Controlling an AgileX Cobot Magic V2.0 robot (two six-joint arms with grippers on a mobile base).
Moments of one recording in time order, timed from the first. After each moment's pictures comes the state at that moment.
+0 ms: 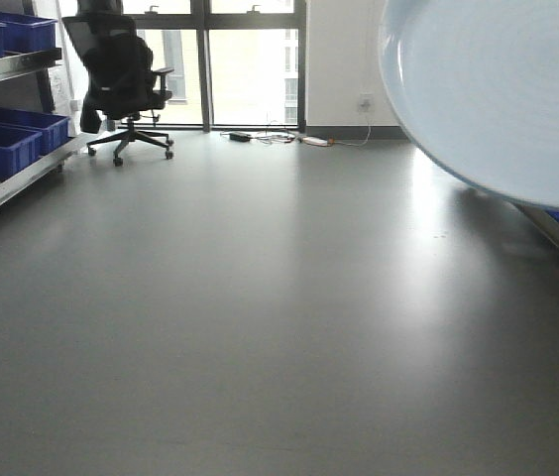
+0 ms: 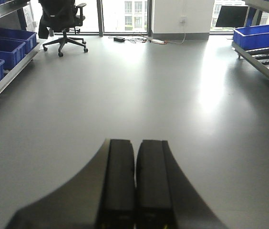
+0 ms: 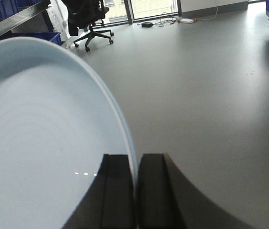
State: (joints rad) left arm -0.10 0.43 -0.33 -0.03 0.12 0.04; right arm 0.14 0.63 -0.33 0.30 -0.07 -0.04
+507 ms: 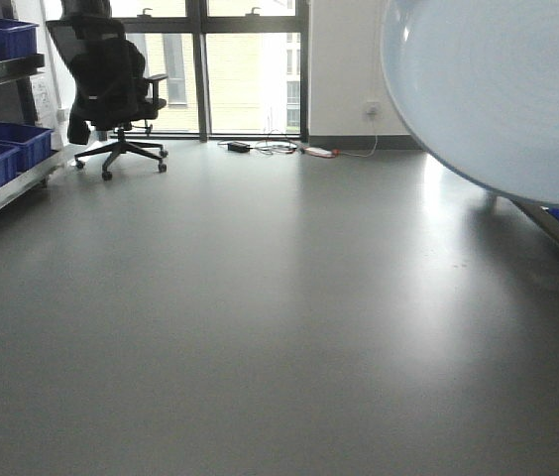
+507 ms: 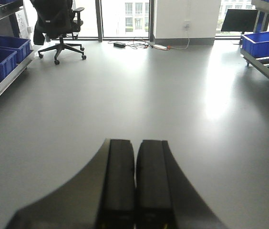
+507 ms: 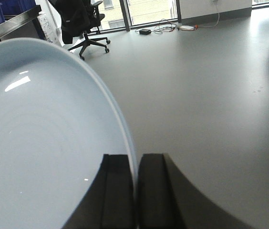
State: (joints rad) left arm -0.10 0.43 -0.33 -0.03 0.12 0.04; right arm 0.14 0.63 -0.33 0.30 -0.07 -0.04
